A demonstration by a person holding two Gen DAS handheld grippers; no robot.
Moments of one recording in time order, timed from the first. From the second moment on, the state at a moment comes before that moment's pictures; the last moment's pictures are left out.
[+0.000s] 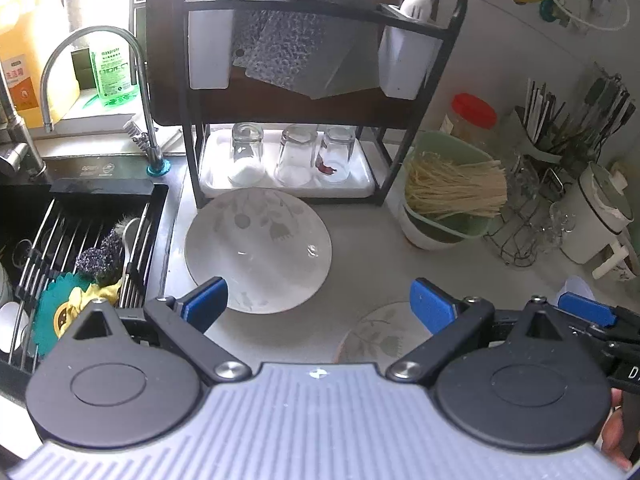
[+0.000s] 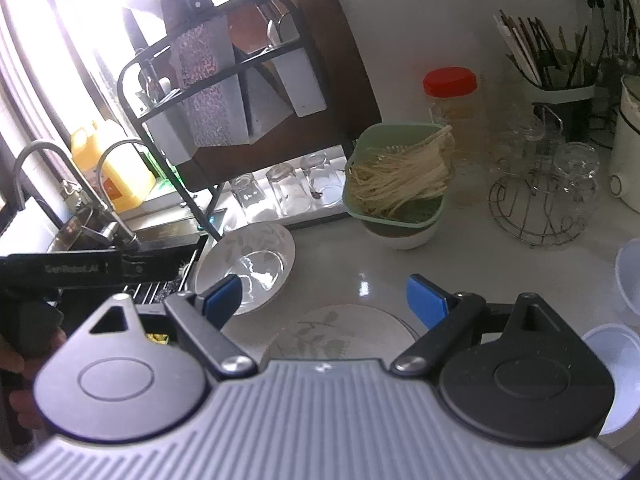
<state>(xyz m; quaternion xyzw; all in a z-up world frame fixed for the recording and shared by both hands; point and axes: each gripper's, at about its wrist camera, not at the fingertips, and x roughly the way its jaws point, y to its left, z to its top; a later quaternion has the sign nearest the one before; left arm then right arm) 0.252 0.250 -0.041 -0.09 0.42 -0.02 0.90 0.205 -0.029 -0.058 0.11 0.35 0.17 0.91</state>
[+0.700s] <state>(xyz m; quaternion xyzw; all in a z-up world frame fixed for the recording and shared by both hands) 0.291 0.321 -0.090 -0.11 0.43 -0.04 0.89 0.240 0.029 -0.086 0.11 0.39 0.15 0.90</state>
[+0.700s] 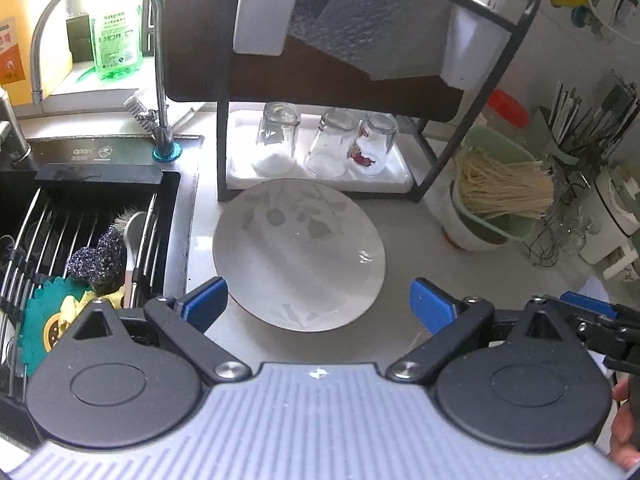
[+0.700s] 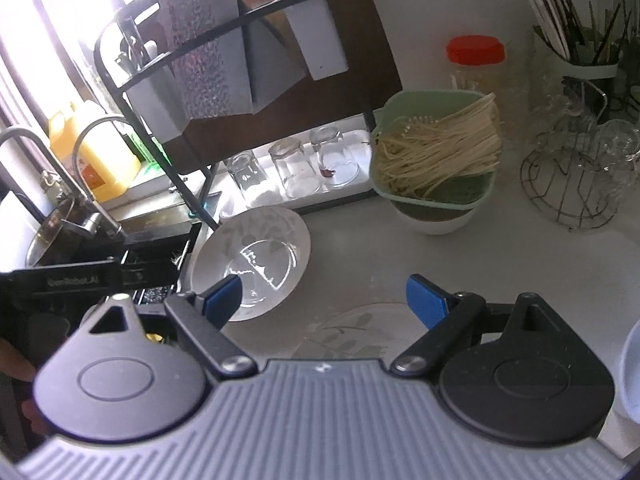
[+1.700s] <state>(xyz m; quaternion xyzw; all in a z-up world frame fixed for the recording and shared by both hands) 0.354 0.368 -0.142 -0.13 0.48 -0.10 0.86 0.287 0.081 -0.122 0.13 0.42 0.10 0.89</state>
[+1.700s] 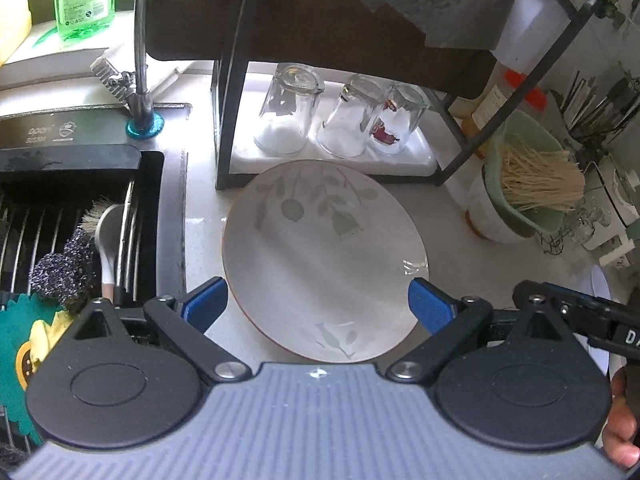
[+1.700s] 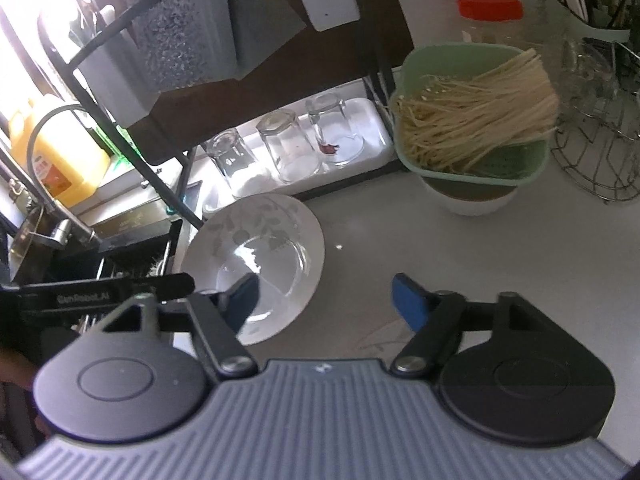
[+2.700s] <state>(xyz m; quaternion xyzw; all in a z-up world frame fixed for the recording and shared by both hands) 0.425 0.406 -0.200 -0.11 0.51 -0.11 0.84 0.369 0.108 -0.187 0.18 0.50 0.08 0.85</state>
